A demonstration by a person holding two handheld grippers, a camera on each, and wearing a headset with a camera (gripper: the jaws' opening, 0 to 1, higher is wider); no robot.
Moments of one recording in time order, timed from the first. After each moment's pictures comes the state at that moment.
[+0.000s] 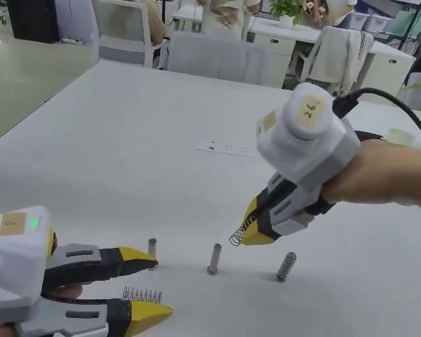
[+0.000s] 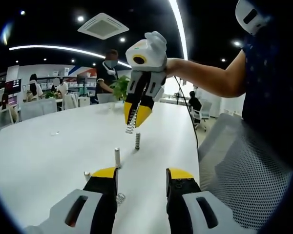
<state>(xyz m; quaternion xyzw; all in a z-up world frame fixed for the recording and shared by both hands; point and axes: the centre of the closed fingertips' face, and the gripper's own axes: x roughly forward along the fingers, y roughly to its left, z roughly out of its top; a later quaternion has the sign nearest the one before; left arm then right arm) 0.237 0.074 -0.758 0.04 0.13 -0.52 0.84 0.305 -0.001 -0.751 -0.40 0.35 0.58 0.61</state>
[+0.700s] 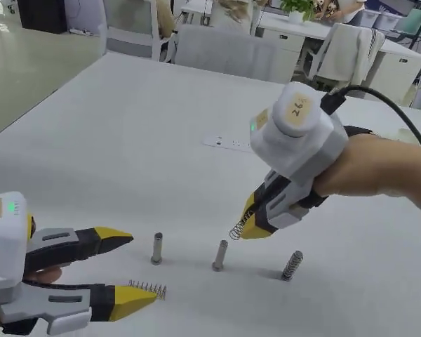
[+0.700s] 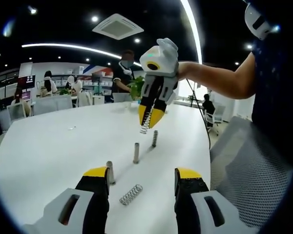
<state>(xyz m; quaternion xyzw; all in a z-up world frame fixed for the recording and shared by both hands) 0.253 0.106 -0.762 0.03 0.13 -0.46 0.88 0.317 0.009 -0.764 -0.42 0.37 0.58 0.59</state>
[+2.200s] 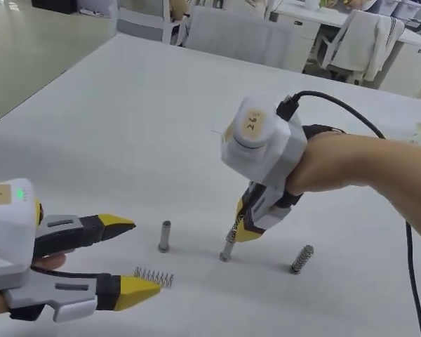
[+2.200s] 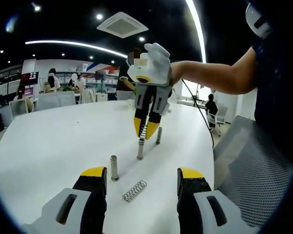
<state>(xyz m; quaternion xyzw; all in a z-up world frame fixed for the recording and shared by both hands) 0.259 0.110 -0.772 0.02 0.14 -0.45 0.88 0.327 0.018 -0.808 -0.47 0.41 0.58 0.52</state>
